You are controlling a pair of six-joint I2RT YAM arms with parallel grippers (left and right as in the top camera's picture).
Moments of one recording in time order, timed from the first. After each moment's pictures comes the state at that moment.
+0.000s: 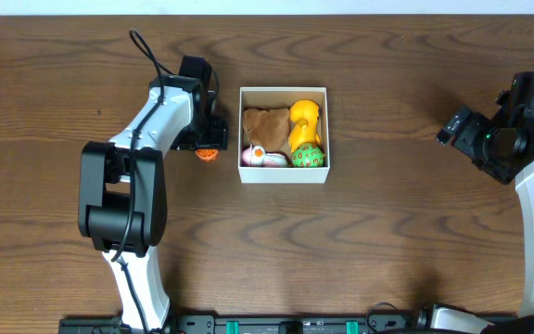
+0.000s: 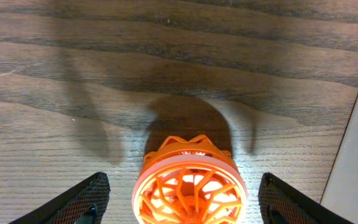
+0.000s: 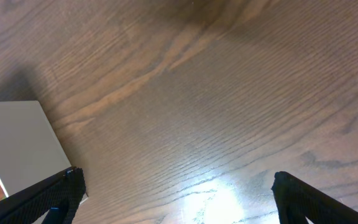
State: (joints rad) left arm -0.16 2.09 1.50 -0.90 0.03 -0.14; right arm -0.22 1.40 1.28 -1.01 -0.08 0.42
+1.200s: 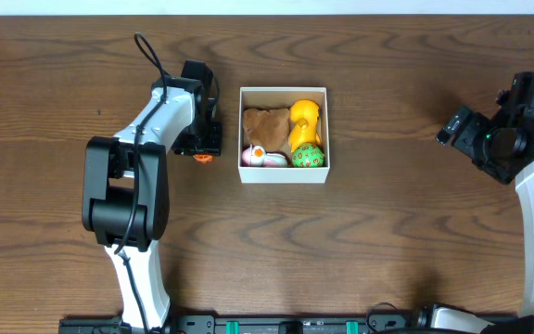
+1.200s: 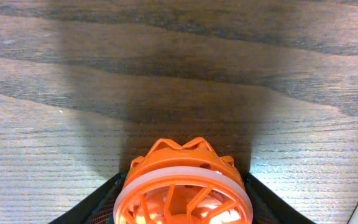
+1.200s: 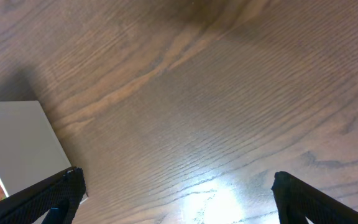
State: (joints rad) left arm -0.16 2.13 1.50 -0.94 0.02 -0.12; right arm -0.22 1.40 1.28 -1.01 -0.08 0.42
